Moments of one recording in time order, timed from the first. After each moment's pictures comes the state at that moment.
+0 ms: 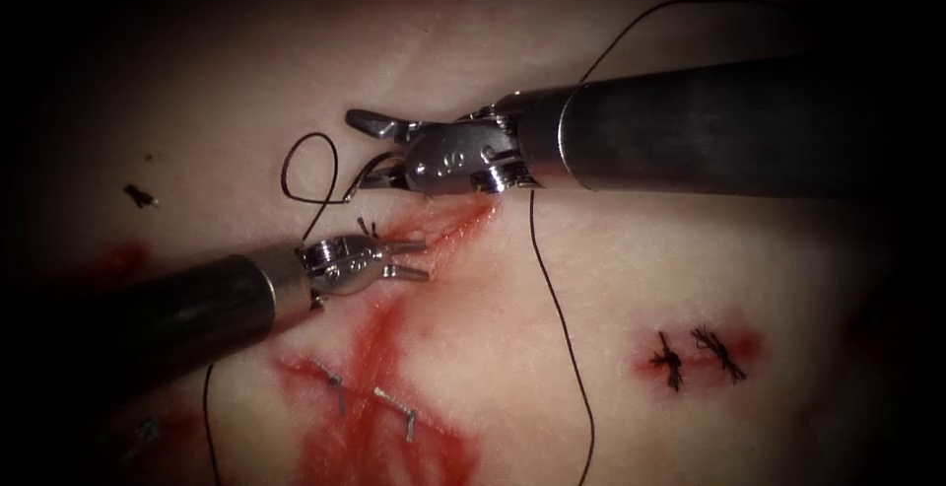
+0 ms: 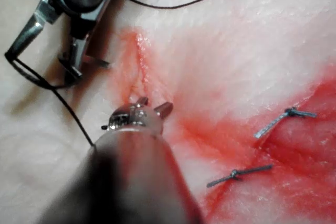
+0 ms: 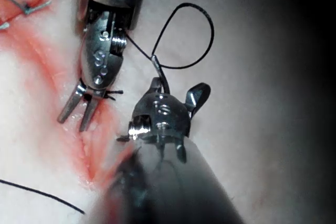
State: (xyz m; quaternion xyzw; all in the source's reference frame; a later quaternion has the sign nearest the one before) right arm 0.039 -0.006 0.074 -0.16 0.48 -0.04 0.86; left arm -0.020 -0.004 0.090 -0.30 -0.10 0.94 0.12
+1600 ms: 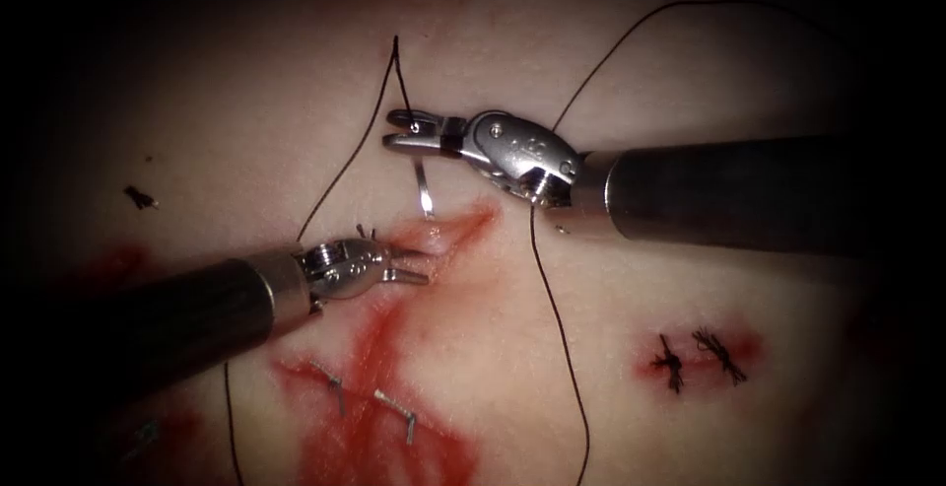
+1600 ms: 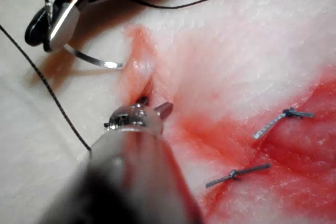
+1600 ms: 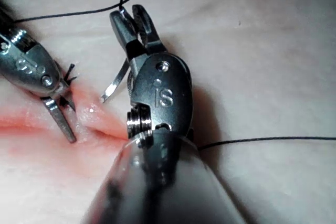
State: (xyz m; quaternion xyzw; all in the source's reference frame) right arm 0.033 -0.006 0.080 0.19 0.64 0.27 0.69; left arm -0.020 -0.004 0.090 -0.31 -0.10 0.94 0.12
